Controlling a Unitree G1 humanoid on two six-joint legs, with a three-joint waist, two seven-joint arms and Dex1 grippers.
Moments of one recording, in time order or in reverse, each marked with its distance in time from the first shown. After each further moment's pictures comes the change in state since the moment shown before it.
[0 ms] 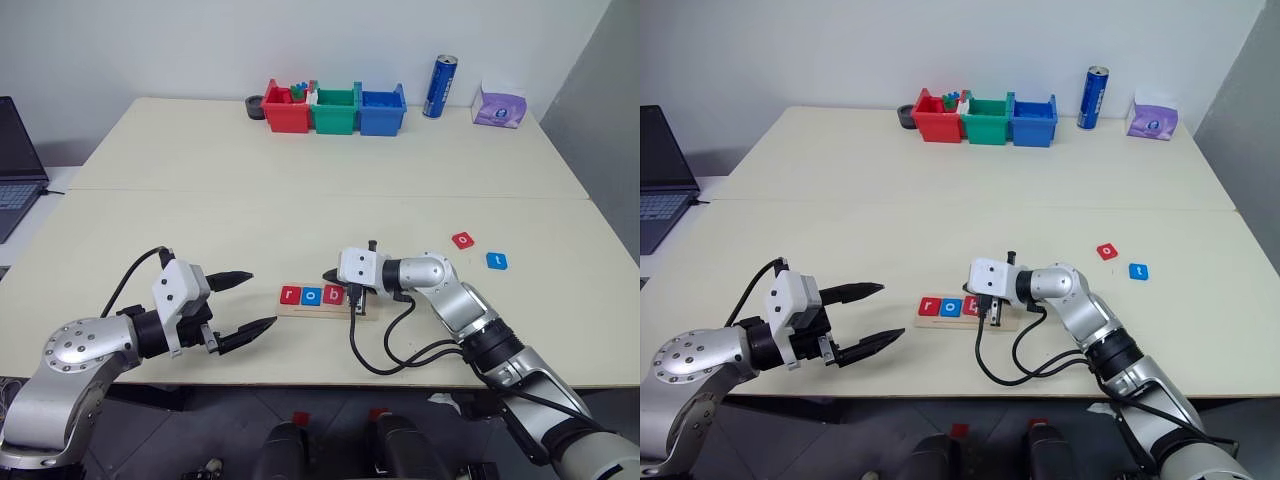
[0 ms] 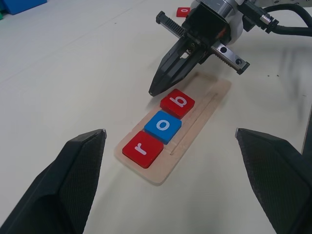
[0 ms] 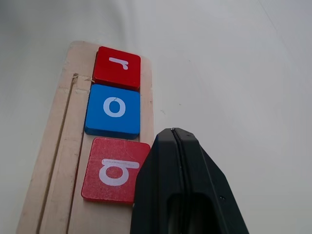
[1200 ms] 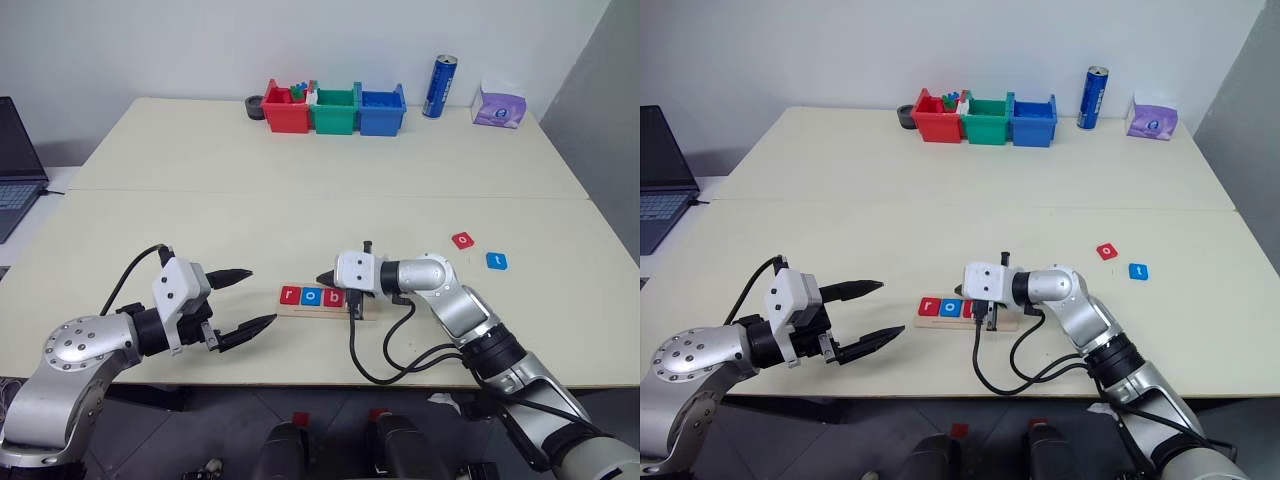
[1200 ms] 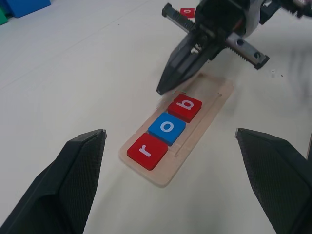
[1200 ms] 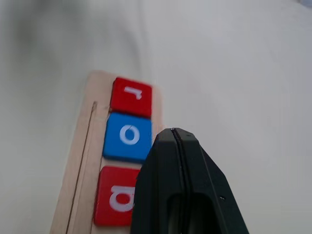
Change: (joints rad) left arm 0.005 0.000 -0.001 -0.008 0.005 -0.002 0.000; right arm 0.038 0.006 -0.063 -0.177 0.053 0.137 0.021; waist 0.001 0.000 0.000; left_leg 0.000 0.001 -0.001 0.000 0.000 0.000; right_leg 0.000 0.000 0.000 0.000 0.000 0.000
